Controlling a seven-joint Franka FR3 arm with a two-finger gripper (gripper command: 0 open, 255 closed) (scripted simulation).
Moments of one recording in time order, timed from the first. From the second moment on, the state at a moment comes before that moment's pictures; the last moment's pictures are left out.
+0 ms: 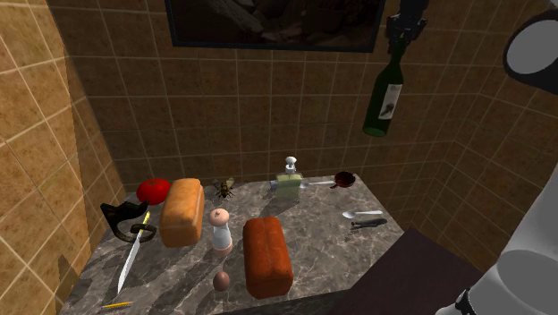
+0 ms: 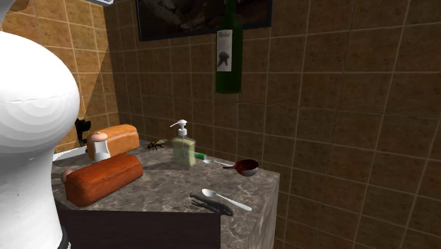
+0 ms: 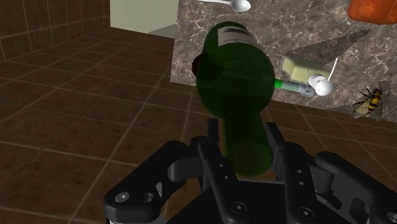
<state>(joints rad) -0.24 0.18 -0.32 -1.06 0.09 1.32 -0.18</state>
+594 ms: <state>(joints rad) -0.09 0.00 -0.22 -1.39 0.00 1.48 0.04</state>
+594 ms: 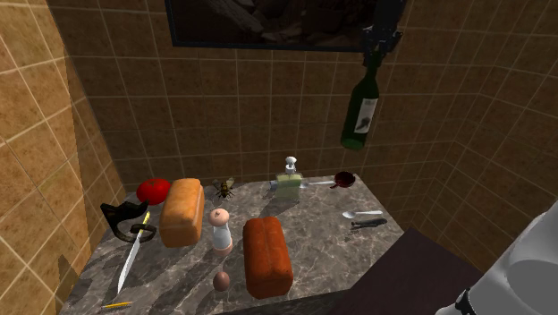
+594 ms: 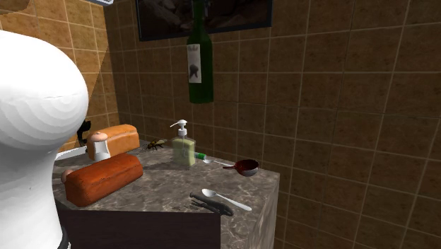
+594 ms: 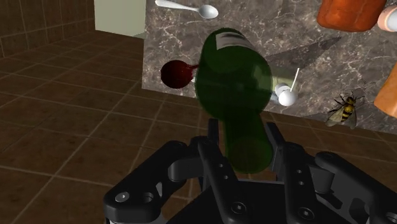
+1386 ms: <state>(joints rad) 0.04 -0.08 -0.07 -1.63 -0.03 1.64 0.32</state>
